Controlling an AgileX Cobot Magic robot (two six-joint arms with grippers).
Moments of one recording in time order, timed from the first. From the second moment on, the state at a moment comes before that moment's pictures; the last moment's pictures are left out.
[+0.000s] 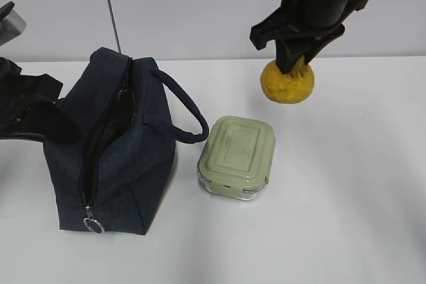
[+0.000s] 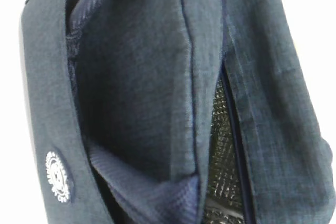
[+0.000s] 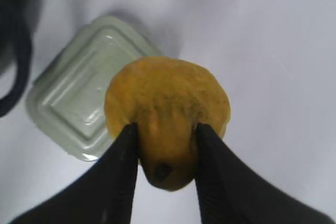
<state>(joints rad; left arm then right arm) -0.10 1.43 -0.93 -0.67 0.90 0.42 0.45 1.84 -1.76 -0.13 1.23 0.02</state>
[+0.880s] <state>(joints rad) -0.10 1.43 -0.93 -0.67 0.90 0.42 0.49 1.96 -1.81 0.80 0.94 -0.52</state>
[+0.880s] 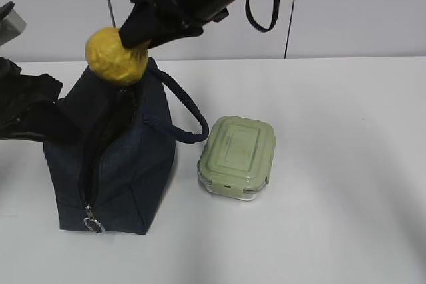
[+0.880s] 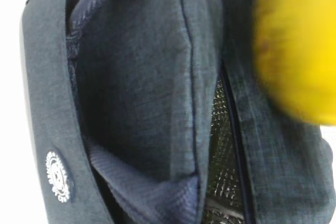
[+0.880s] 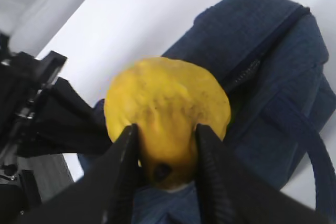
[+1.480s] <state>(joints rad) -0.10 1.43 -0.93 -0.67 0.90 0.42 0.49 2.09 -1.81 0.75 0.81 -0.54</state>
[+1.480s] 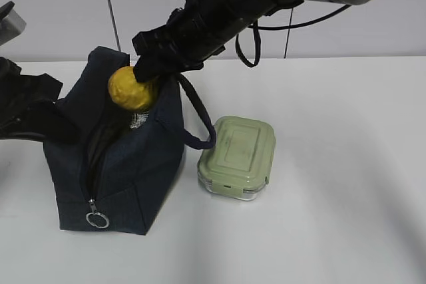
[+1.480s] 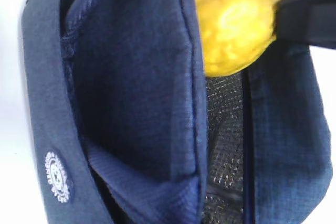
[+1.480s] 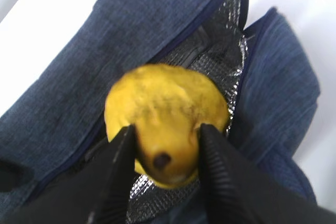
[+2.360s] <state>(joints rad) -0.10 1.43 -0.93 -0.67 0.90 0.42 0.45 1.88 -1.81 0.53 0.96 -0.32</state>
